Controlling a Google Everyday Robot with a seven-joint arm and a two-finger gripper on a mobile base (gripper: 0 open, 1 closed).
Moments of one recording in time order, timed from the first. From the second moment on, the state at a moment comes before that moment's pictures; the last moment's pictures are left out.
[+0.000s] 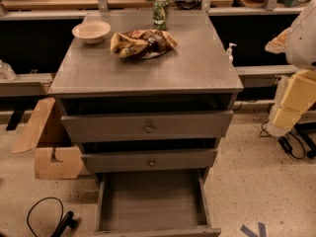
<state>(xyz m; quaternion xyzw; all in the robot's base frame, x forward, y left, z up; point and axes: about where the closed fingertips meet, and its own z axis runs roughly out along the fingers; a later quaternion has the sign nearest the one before) 0.438 -0.217 0.976 -0.60 0.78 -0.03 0.16</state>
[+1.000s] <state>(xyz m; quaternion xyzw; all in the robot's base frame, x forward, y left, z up) 0.427 -0.242 0.896 -0.59 0.79 -0.04 0.18</state>
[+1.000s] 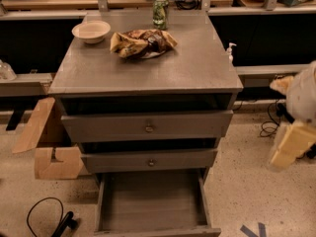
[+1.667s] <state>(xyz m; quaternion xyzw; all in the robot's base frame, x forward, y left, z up) 0.442 -0.283 0.757 -0.58 0.78 -0.03 0.22</state>
